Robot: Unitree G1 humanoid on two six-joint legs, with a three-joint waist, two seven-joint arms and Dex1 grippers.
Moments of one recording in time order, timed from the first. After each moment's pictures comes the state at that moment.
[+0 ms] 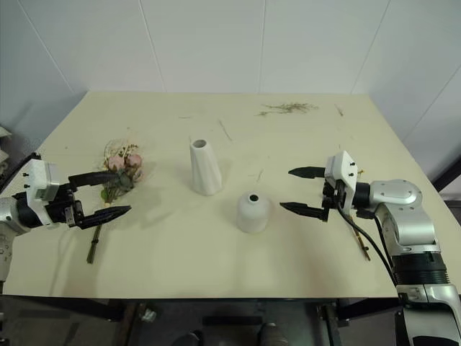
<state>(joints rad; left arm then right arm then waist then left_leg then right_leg) -0.36 0.87 0.34 0.13 -0.51 0.16 -1.18 -0.62 -0.74 -0.05 0.20 0.42 0.11 1.27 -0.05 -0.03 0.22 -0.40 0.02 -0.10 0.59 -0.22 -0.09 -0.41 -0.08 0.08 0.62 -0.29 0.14</state>
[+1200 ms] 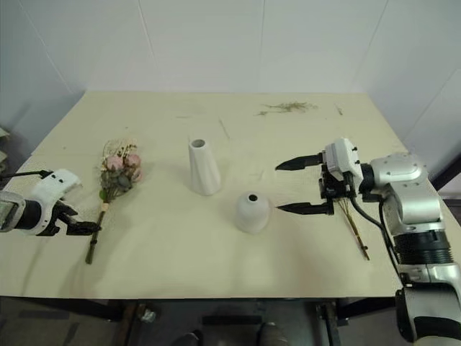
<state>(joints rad) -0.58 1.21 -0.09 0.06 -0.27 1.16 -0.82 -0.81 -0.78 0.00 0.26 0.46 0.06 1.53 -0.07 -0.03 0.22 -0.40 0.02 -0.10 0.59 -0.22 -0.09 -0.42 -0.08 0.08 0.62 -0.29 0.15</state>
